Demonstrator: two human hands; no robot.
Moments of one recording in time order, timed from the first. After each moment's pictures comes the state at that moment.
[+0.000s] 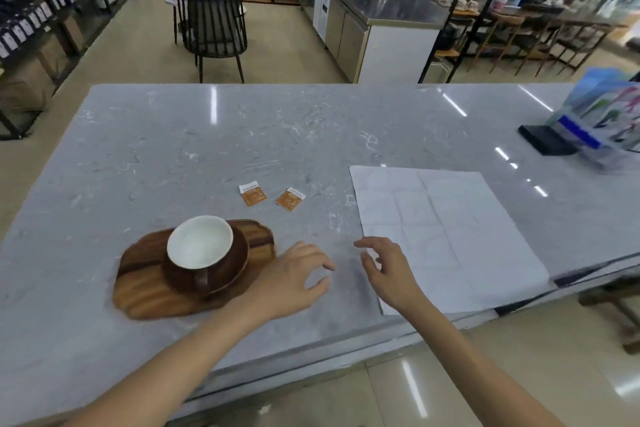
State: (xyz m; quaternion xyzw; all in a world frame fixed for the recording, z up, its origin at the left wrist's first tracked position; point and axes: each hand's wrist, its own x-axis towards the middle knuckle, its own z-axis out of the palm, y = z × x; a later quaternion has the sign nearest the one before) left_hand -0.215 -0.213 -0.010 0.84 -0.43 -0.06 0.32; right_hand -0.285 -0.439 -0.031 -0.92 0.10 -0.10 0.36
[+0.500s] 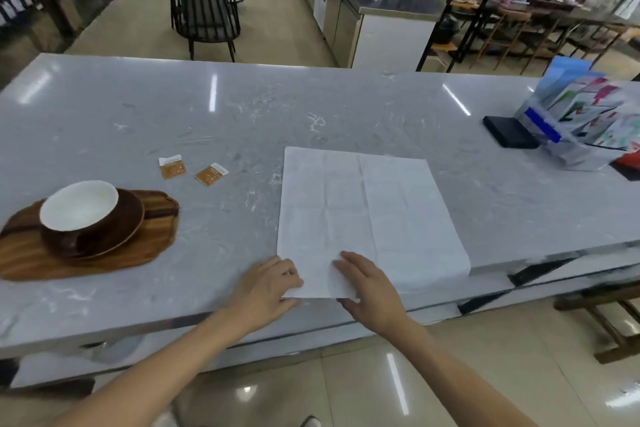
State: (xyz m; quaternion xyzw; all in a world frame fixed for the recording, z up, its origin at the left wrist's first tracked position) left_hand -0.303 -0.361 -0.082 0.88 -0.43 -0.04 0.20; right_hand -0.388 -0.611 -0.086 -0.98 -0.05 -0.01 0.21
